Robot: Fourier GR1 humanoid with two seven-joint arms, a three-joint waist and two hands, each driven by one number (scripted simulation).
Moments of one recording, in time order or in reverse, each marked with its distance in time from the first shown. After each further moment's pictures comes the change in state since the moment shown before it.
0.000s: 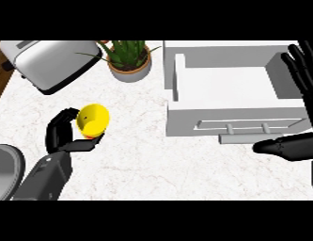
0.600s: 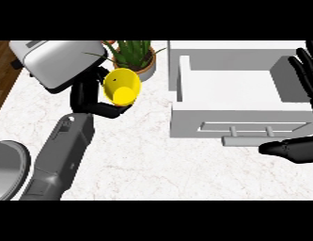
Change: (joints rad) left arm -0.189 -0.094 -0.127 -0.257 -0.023 -0.010 0.206; right arm 0.031 -0.015 -0.021 -0.012 0.008 0.000 0.002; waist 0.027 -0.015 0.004
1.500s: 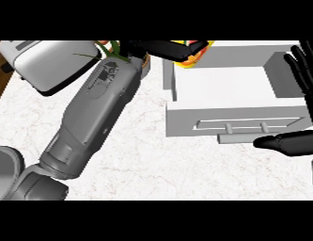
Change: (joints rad) left arm -0.423 -0.063 -0.309 -0.119 0.141 0.377 0.544; right arm -0.024 0.004 0.006 0.054 0.028 0.001 -0.045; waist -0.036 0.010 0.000
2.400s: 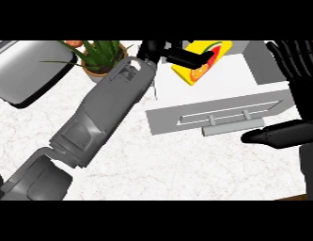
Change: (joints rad) left arm -0.175 -0.001 -0.271 0.381 0.120 0.030 0.155; right arm -0.100 0.017 0.044 0.043 -0.015 0.024 -0.013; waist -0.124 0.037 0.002
